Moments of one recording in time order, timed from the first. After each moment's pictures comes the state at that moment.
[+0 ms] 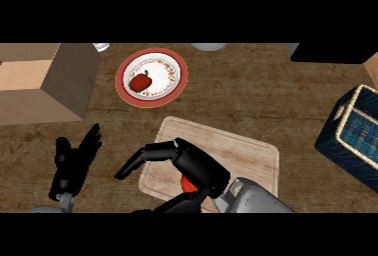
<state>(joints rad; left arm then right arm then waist) -0.01 0.33 -0.19 -1.38 0.21 0.19 0.21 -0.52 -0.10 0.75 -1.55 -0.22 -0.08 -0.10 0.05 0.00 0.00</state>
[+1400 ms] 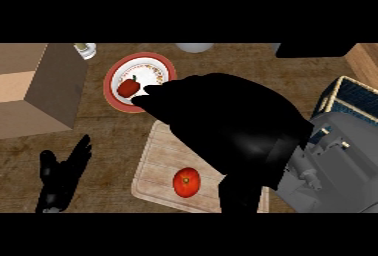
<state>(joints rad) 0.09 0.34 -0.15 -1.41 0.23 0.15 0.19 -1.19 -0.50 0.65 -1.81 -0.26 0.49 0.95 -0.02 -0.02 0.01</state>
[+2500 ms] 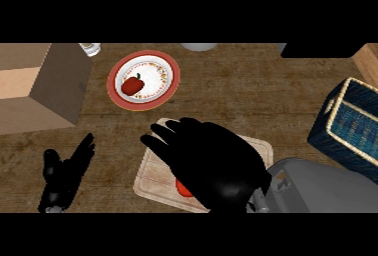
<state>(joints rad) 0.08 0.32 -0.14 -1.42 0.20 0.12 0.20 -0.97 -0.41 0.79 -1.88 -0.08 0.43 0.95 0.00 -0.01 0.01</state>
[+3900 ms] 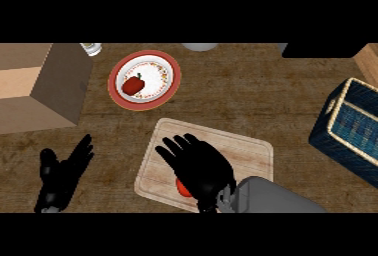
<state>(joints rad) 0.09 0.30 -0.09 -1.44 0.17 0.08 0.23 -0.64 -0.24 0.89 -1.65 0.43 0.41 0.69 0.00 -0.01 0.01</state>
